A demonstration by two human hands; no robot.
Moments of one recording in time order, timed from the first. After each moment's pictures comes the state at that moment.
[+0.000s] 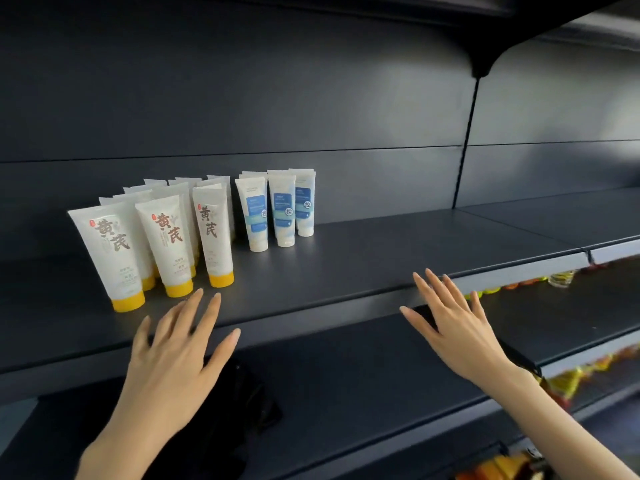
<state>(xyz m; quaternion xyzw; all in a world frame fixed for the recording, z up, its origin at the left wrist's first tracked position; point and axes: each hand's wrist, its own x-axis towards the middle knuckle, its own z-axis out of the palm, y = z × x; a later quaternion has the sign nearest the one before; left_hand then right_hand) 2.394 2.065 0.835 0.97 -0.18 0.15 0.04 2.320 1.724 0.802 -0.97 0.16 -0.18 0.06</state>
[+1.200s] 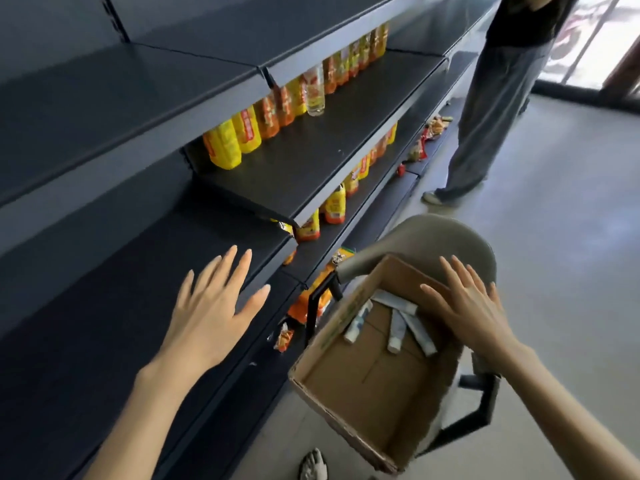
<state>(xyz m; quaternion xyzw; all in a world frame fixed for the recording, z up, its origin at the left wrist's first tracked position) 2.303 1.640 0.693 0.84 -0.54 -0.06 0.06 2.000 1.455 0.626 -0.82 0.56 -0.02 0.15</state>
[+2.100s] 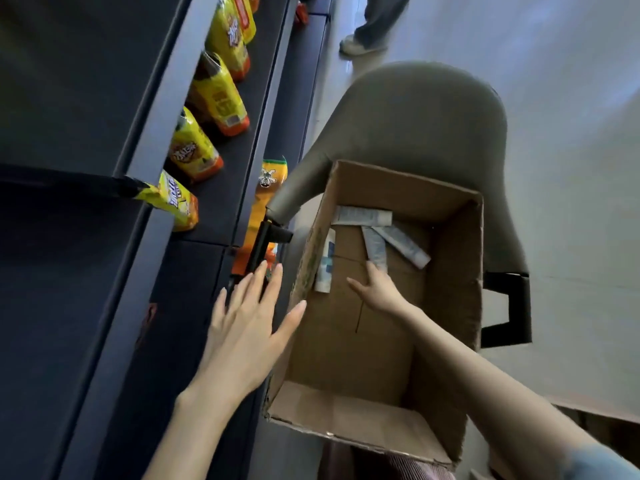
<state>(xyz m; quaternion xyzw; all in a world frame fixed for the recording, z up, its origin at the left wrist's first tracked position) 2.293 1.487 0.466 0.70 -0.66 -0.25 -0.07 2.088 1.412 0.332 -0.58 0.67 0.04 0.47</state>
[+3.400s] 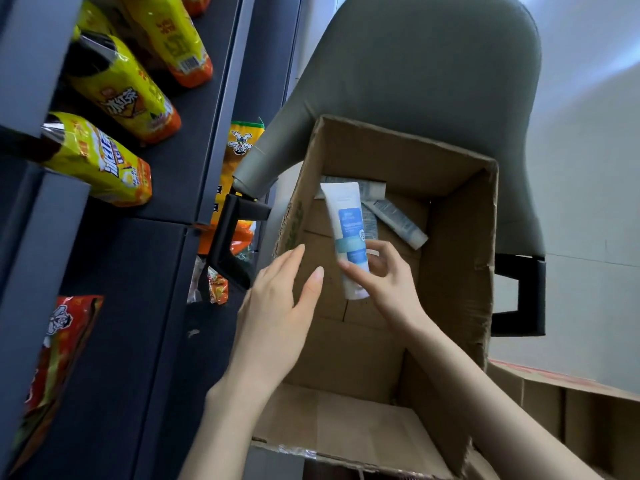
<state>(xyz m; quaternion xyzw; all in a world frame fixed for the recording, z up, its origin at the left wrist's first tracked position) 2.239 1.464 0.419 0.70 -0.56 -0.41 0.16 2.078 1.439 0.347 -0.38 0.64 -0.34 0.58</state>
